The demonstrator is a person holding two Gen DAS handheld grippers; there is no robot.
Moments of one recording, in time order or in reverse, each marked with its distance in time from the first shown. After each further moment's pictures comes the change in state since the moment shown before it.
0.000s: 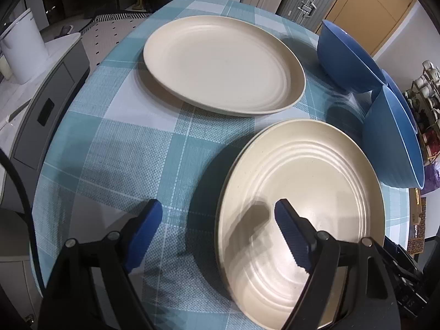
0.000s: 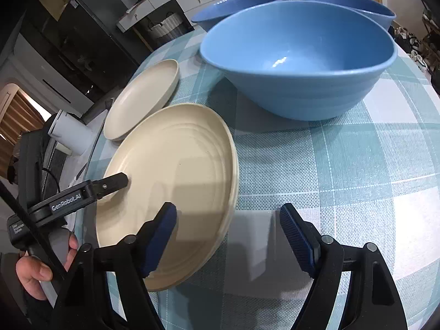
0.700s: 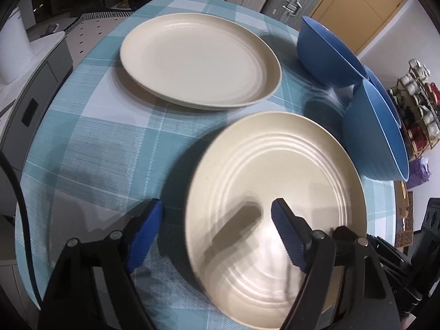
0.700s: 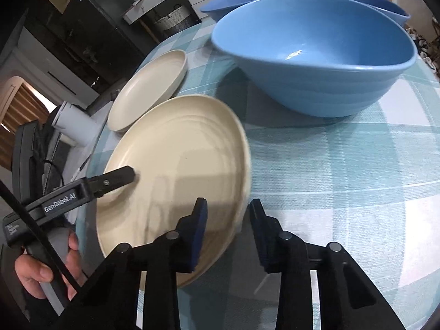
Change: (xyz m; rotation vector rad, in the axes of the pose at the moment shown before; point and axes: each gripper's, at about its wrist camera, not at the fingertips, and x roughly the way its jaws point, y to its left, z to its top) left arm -0.003 -0.012 -0.006 0.026 0.010 -0.093; right arm 0.016 0.009 0.003 -0.038 0.031 0.036
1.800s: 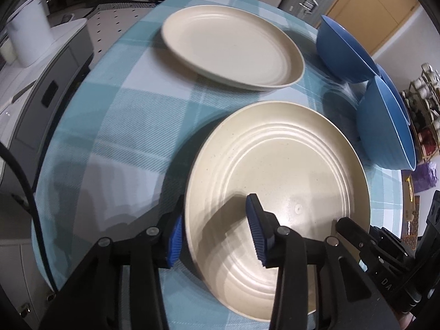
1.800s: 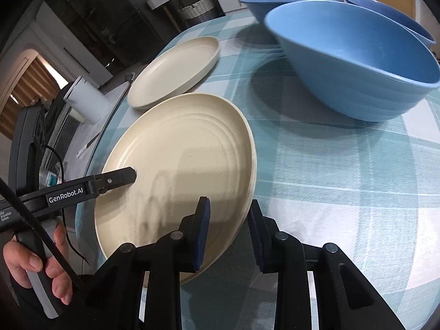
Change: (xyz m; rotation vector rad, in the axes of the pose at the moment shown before) left arm -0.024 0.030 -0.030 -0.062 0.026 0.069; right arm 0.003 0.026 -0.010 -0.124 0.026 0.028
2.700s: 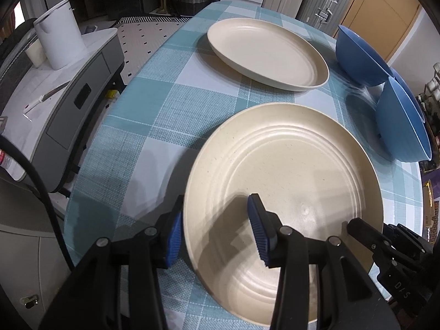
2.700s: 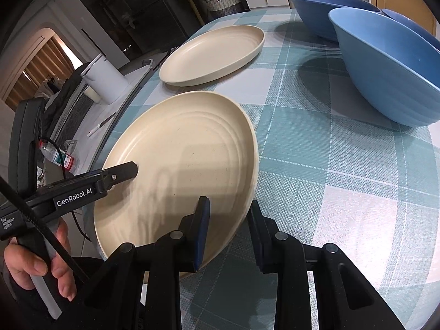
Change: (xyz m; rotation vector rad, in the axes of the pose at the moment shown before) left arm -0.017 0.020 -0.024 0.002 -0.085 0.127; right arm 0.013 0.038 -0.011 -0.102 0.020 0.037
